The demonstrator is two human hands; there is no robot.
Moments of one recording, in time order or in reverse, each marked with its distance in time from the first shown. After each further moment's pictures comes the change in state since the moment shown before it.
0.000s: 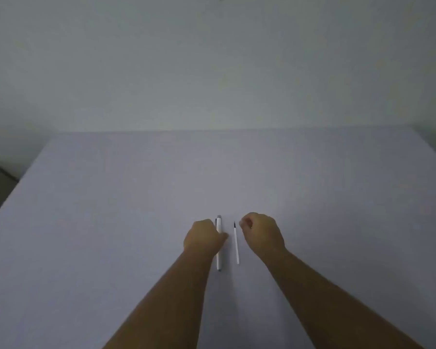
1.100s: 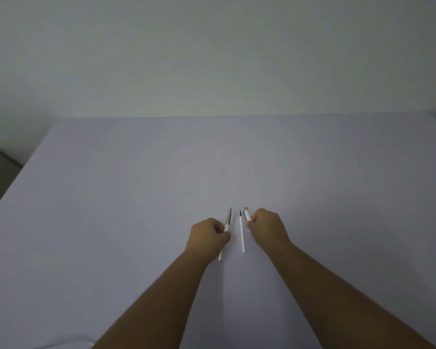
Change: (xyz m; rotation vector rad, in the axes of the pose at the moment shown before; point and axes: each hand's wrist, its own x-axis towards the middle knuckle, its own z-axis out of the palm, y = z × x) left_hand -0.019 -0.027 0.014 -0.349 0.052 0.121; right_hand 0.010 0.014 0.024 -0.067 -0.080 0.132
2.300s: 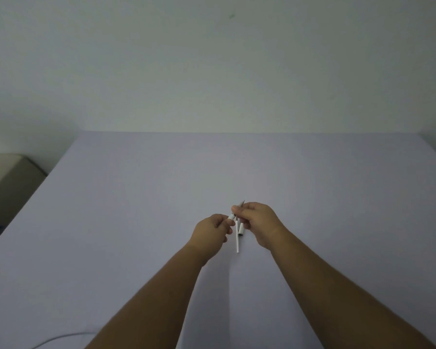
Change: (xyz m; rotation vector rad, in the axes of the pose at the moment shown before) left_hand -0.052 0.043 -0.016 -0.318 -0.044 0.050; right_hand -0.033 -0.023 -0.052 0.963 -0.323 -0.041
